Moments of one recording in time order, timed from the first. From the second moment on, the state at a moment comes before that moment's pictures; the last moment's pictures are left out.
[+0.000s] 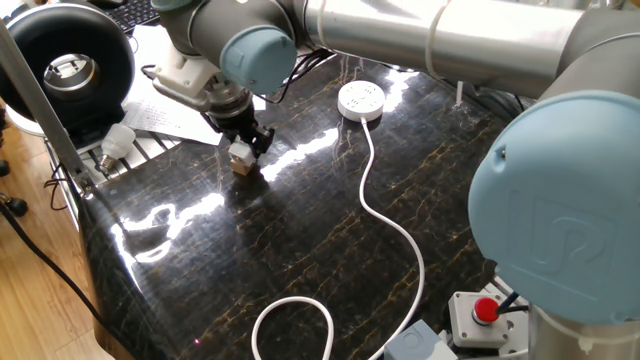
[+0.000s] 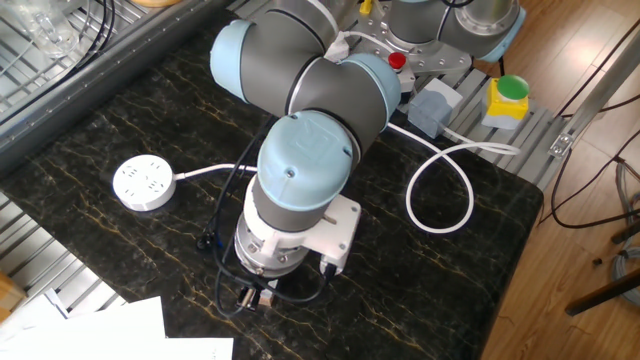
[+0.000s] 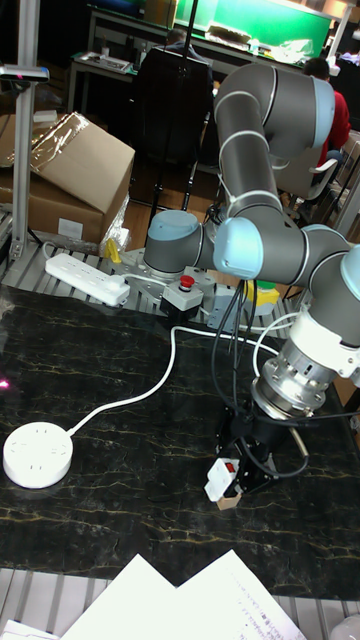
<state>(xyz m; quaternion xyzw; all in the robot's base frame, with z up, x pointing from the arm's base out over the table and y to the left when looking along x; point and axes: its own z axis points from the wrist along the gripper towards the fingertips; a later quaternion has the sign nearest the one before) 0.652 0.121 0.043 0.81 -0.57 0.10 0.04</state>
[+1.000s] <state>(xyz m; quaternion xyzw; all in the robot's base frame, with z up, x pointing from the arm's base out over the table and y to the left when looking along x) 0.675 0.064 0.114 0.54 -0.83 0.13 -0.03</state>
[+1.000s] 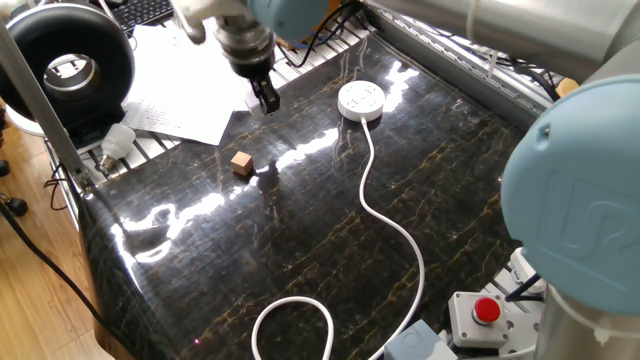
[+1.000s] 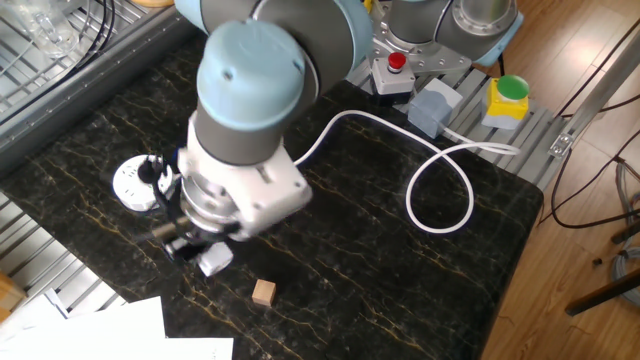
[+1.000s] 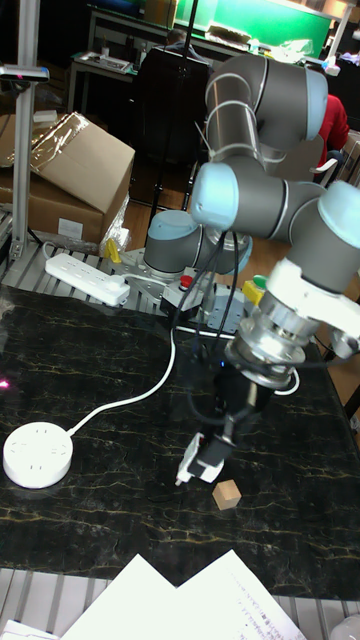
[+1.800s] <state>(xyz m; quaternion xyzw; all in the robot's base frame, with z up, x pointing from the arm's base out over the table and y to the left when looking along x) 0.697 0.094 0.123 0.15 -0.98 0.06 -0.13</state>
